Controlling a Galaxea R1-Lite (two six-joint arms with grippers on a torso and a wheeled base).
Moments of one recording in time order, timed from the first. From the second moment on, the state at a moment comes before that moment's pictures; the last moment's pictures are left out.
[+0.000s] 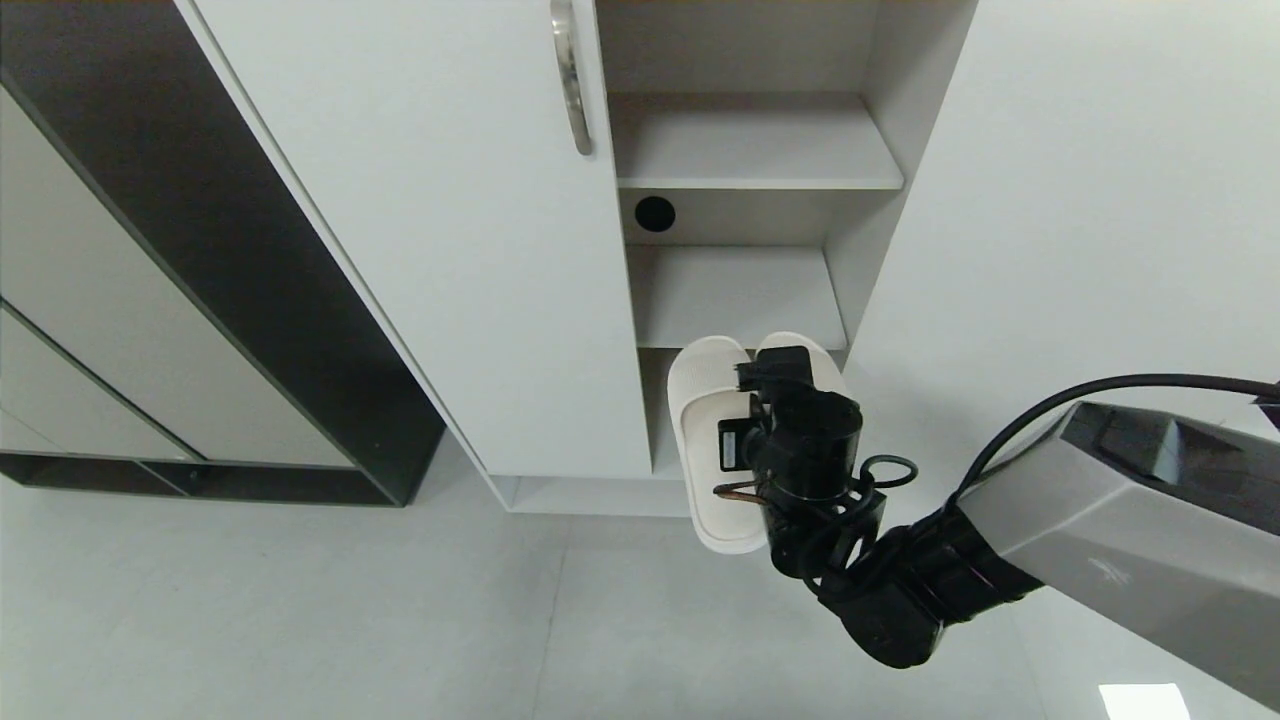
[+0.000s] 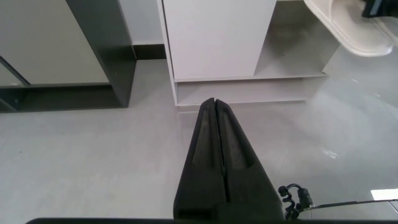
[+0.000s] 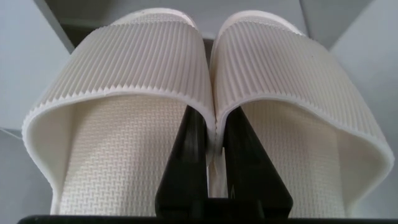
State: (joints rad) left arm 0.00 0.00 0.00 0.00 -0.04 0.03; right arm 0.78 2.24 -1.15 -1.15 -0.74 -0.05
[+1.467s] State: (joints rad) left arm 0.00 0.00 0.00 0.00 -0.04 0.03; right arm 0.75 2.26 -1.18 -1.15 -0.74 -0.04
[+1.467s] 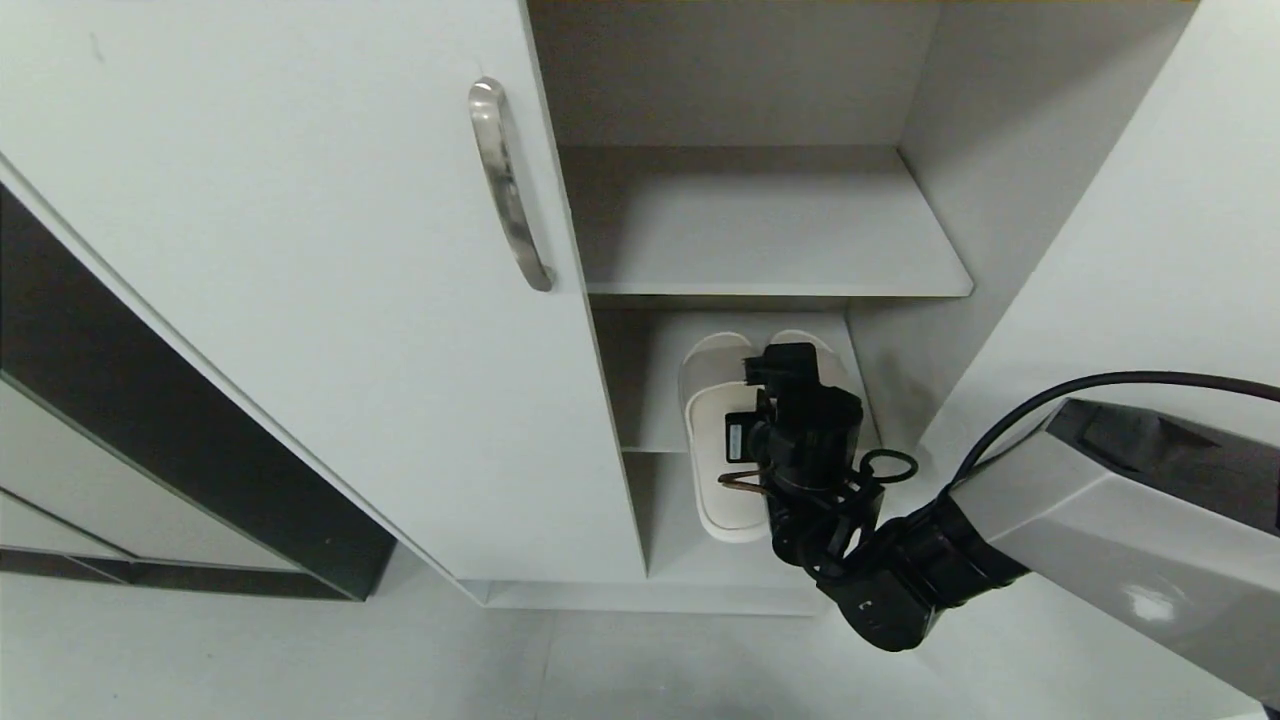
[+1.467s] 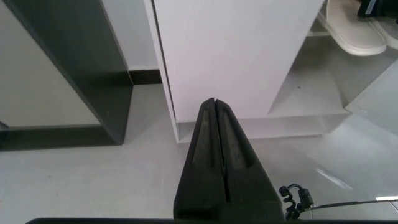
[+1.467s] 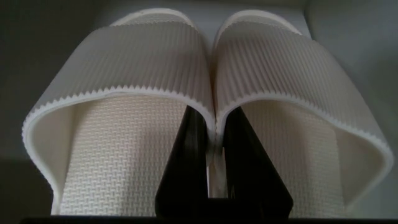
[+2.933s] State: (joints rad) left arm 0.00 0.00 0.00 0.00 -0.04 0.03; right arm 0.62 2.47 -1.73 -0.82 -0.72 0.00
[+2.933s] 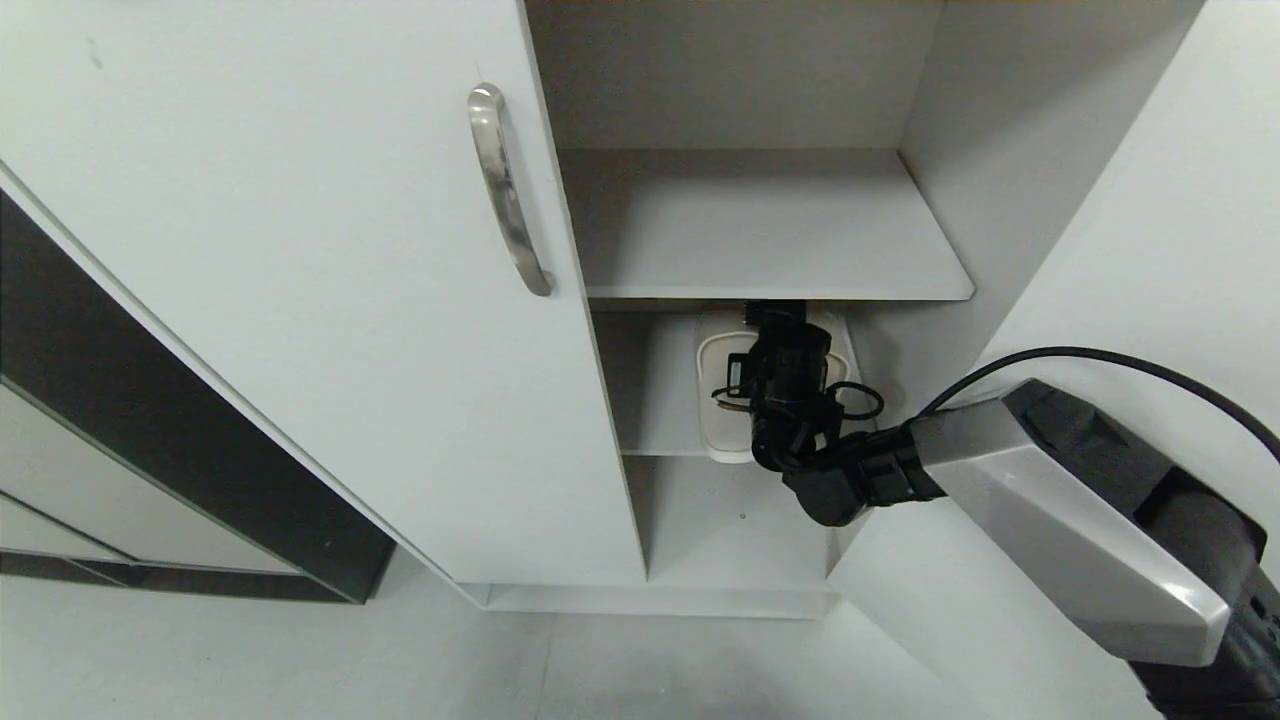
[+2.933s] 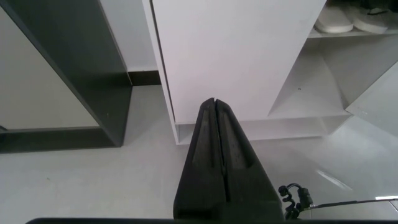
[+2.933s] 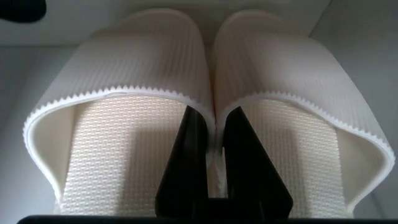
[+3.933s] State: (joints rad) left arm 0.00 0.00 0.00 0.00 -0.04 0.03; right arm 0.72 2.30 -1.33 -1.03 -0.76 0.01
